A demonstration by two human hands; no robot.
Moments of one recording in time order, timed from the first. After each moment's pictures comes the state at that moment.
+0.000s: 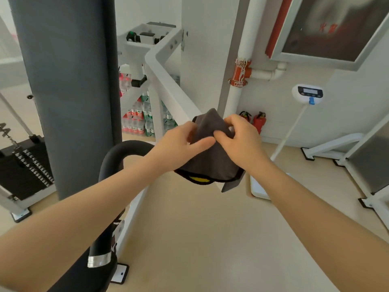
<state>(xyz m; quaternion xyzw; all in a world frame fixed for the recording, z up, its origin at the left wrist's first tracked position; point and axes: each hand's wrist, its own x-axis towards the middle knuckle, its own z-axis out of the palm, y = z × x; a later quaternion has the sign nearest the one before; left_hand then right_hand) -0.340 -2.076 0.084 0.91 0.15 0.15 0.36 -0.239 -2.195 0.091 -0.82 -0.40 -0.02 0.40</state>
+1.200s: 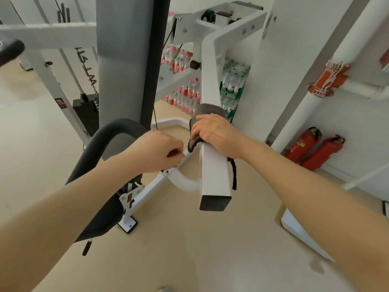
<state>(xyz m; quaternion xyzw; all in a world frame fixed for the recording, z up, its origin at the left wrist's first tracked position) -0.326 -2.068 0.051 0.96 0.25 0.08 0.10 -0.129 -2.118 0.062 -0.59 -0.78 0.15 0.12</state>
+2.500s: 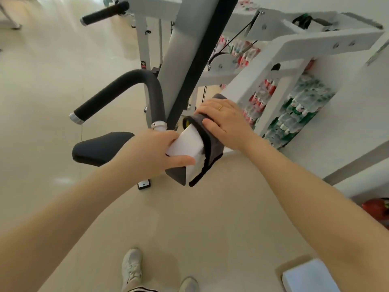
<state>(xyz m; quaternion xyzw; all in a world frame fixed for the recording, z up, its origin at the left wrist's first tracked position) -0.253 -2.220 0.071 0.73 0.67 0.02 0.15 -0.081 -2.104 0.034 -0.34 -0.92 0.03 0.19</state>
